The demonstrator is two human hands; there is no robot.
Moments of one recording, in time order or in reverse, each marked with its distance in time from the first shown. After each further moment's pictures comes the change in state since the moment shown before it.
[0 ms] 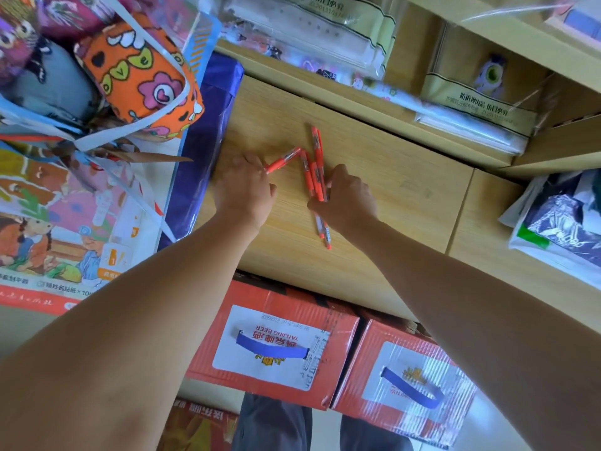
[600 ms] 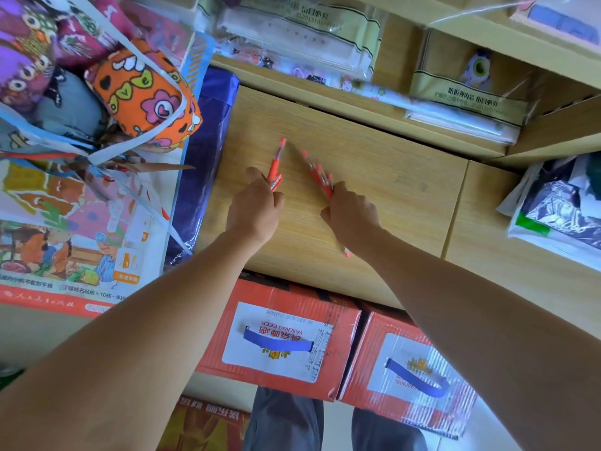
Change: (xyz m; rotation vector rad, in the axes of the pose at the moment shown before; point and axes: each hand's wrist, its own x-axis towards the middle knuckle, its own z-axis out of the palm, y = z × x) left_hand -0.029 0.010 -0.006 -0.444 -0.100 -0.036; right_hand -0.019 0.015 0.003 -0.141 -0.051 -0.006
